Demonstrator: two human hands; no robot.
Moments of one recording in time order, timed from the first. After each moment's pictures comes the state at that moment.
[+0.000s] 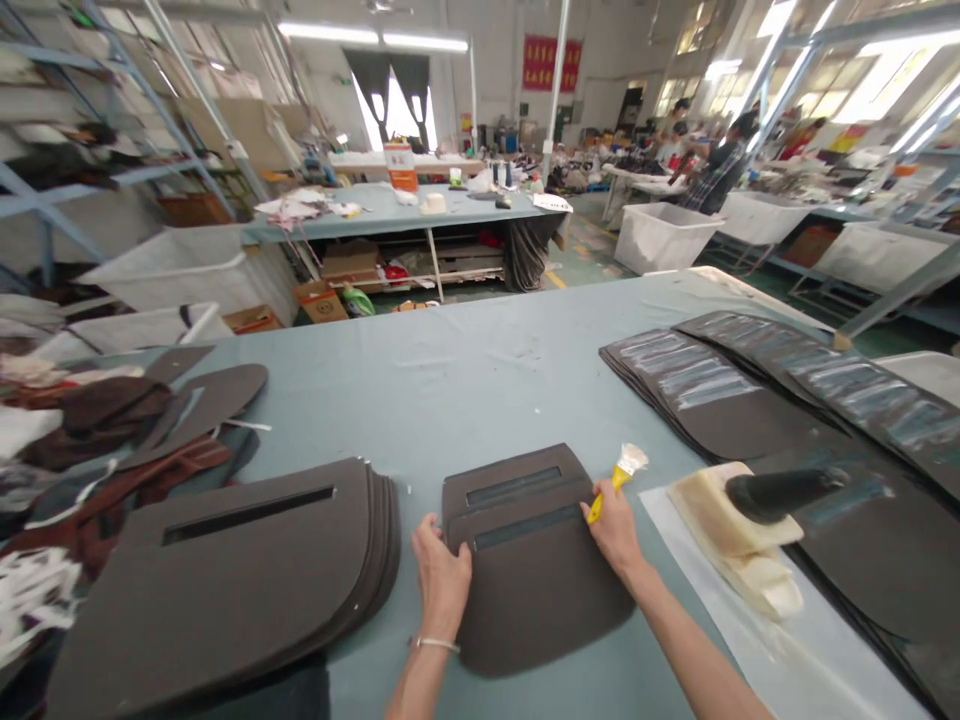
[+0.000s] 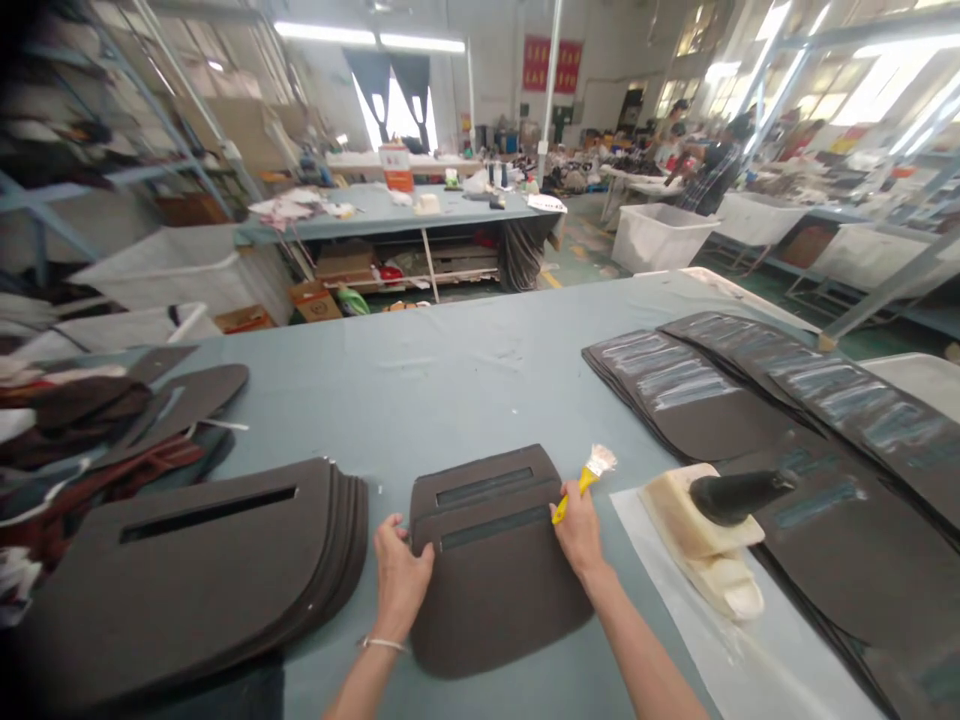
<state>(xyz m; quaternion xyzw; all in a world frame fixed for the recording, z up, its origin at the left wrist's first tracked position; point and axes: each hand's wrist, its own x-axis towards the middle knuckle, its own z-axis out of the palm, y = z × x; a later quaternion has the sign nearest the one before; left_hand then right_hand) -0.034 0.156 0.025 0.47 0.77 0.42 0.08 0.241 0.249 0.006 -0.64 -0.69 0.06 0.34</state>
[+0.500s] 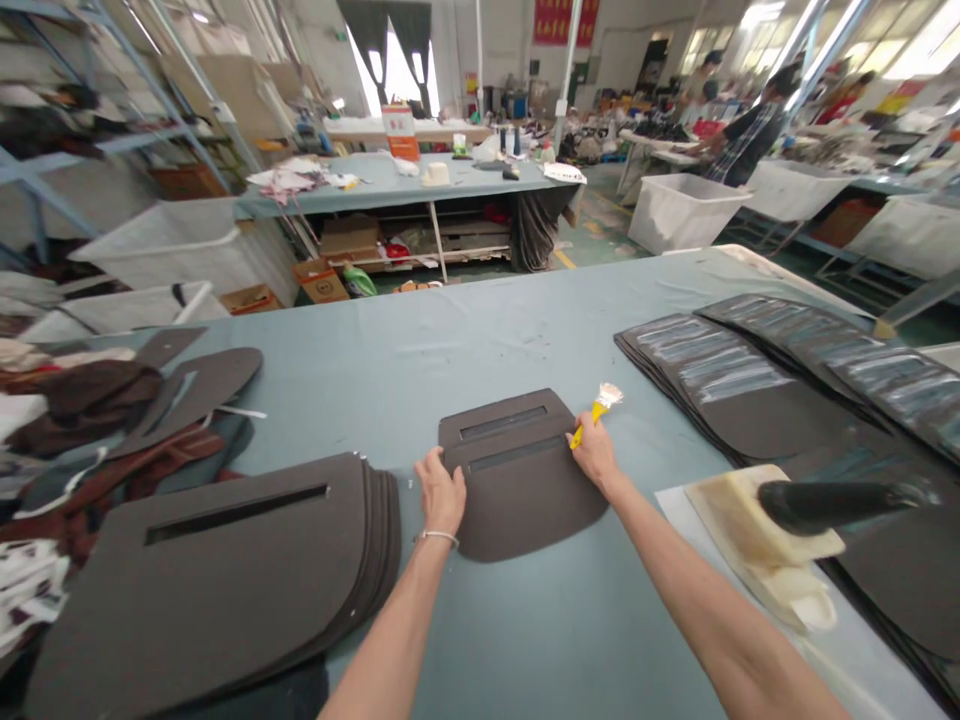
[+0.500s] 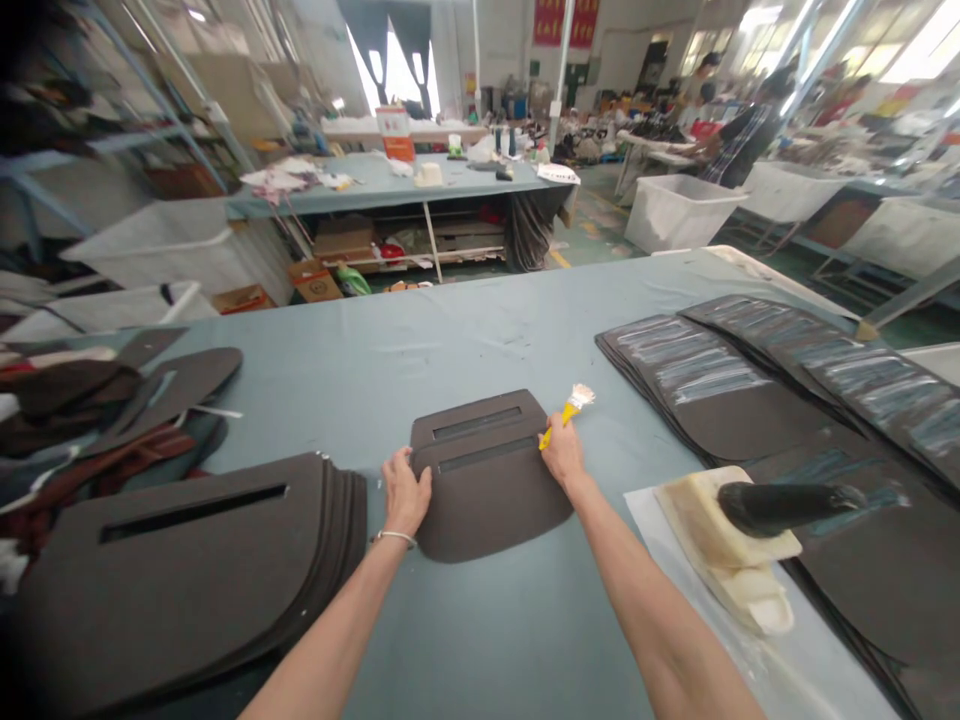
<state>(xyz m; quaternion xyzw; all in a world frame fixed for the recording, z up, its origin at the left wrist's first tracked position) -0.066 0.264 0.045 0.49 0.77 0.40 0.06 0.202 0.374 0.036 -0.62 -0.72 0.04 0.31</state>
